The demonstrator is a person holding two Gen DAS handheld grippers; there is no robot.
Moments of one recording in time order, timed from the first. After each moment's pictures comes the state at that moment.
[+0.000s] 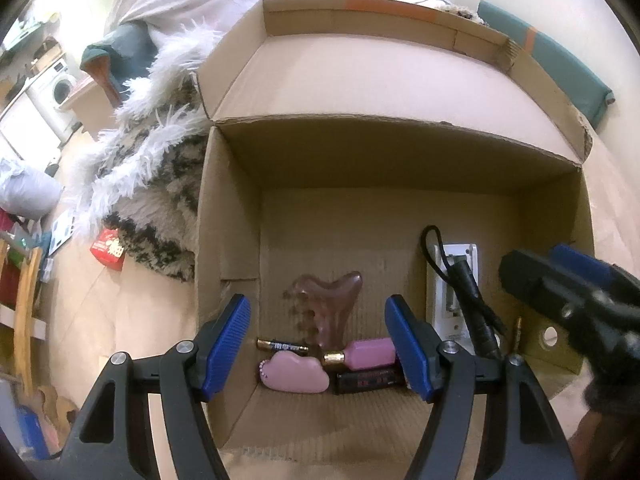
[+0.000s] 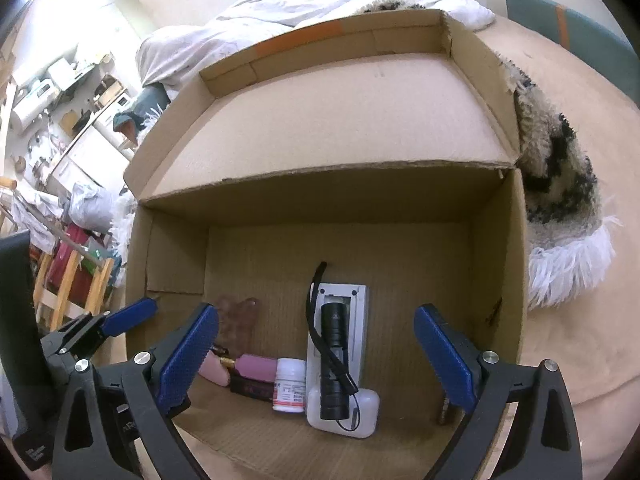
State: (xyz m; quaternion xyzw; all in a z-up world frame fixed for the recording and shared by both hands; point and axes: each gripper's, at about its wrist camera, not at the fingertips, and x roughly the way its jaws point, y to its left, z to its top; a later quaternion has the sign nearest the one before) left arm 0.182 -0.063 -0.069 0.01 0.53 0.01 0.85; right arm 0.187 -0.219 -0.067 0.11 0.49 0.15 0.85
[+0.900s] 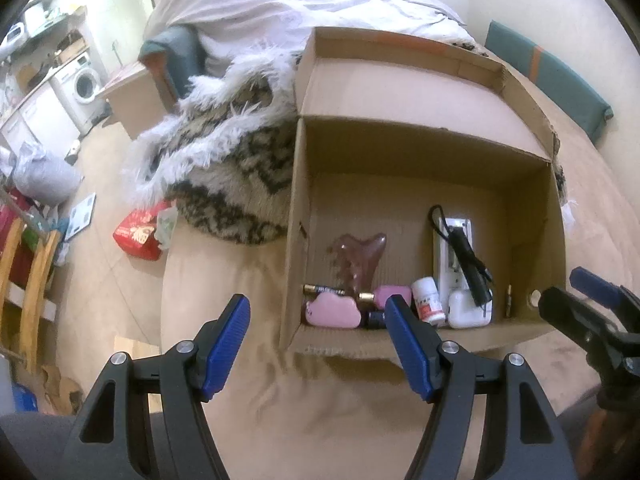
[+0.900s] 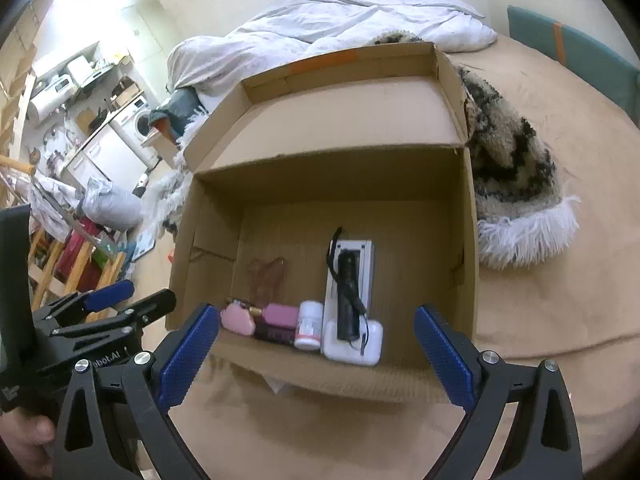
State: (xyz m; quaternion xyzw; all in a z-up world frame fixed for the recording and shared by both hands) left arm 0.107 -0.033 -0.027 -0.01 0.51 0.04 0.86; right arm 0.107 -0.227 -0.040 0.09 0.47 0.17 0.86
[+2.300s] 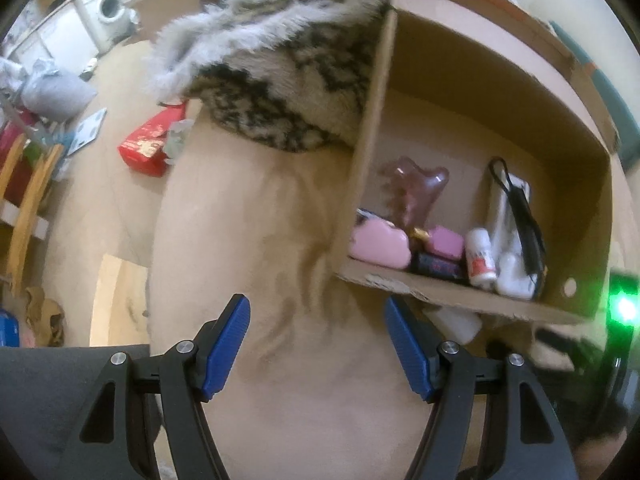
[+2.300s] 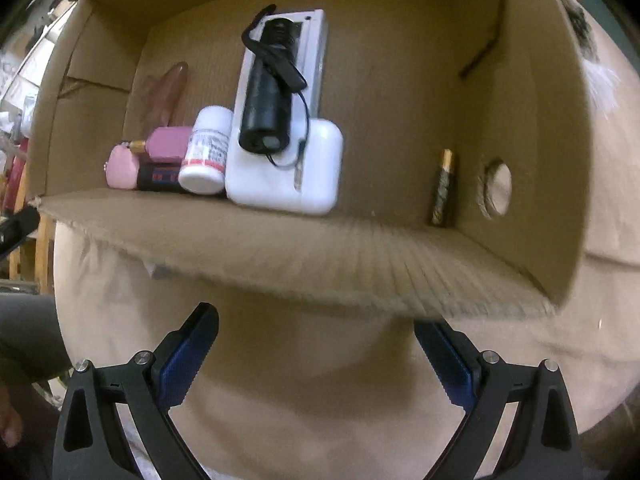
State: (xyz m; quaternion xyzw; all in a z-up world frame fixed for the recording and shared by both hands) left arm 0.097 0.002 -0.087 -0.09 0.59 0.08 0.80; right arm 0.116 -0.208 -0.173 0.01 0.66 0.11 0.74
